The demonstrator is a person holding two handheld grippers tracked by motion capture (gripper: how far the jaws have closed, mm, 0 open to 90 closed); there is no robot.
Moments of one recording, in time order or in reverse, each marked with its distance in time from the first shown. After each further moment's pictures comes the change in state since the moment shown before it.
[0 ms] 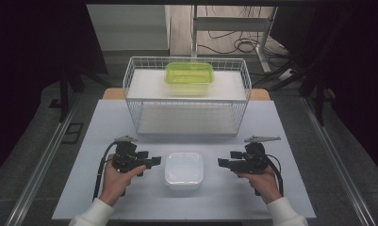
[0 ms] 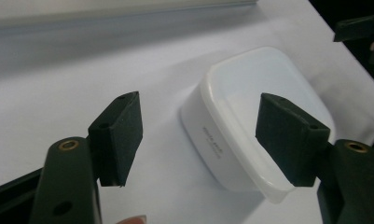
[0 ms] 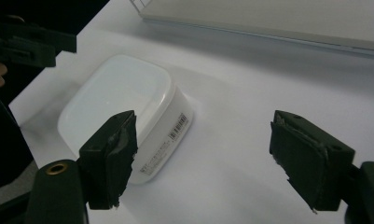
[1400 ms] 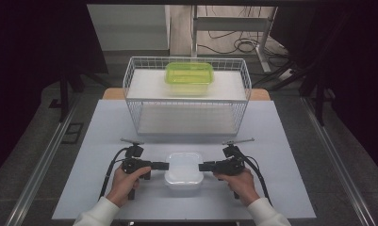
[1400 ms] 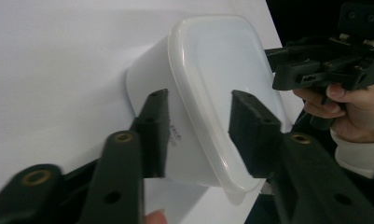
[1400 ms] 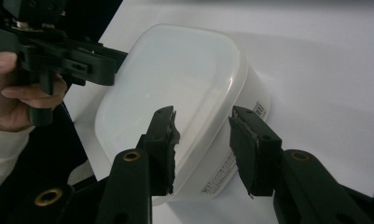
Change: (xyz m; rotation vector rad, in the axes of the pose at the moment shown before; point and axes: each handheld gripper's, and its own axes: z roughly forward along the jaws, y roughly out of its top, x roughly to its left) left arm 0.017 -0.012 0.037 0.124 -0.288 -0.230; right arm 0.015 -0.008 0.061 0.136 0.191 0.157
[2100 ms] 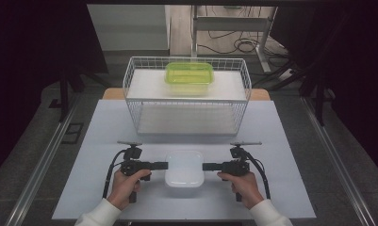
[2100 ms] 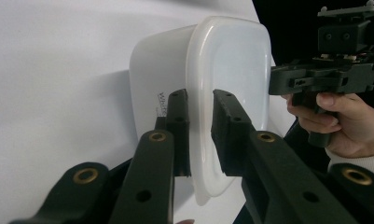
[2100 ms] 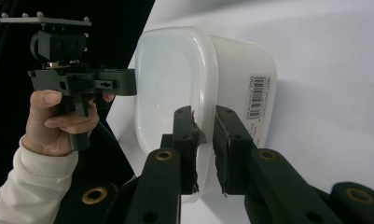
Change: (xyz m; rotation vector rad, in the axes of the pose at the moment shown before) left arm -0.016 -0.008 -0.010 -0.091 0.021 -0.010; right arm -0.006 -0.007 -0.014 -0.043 0.122 0.172
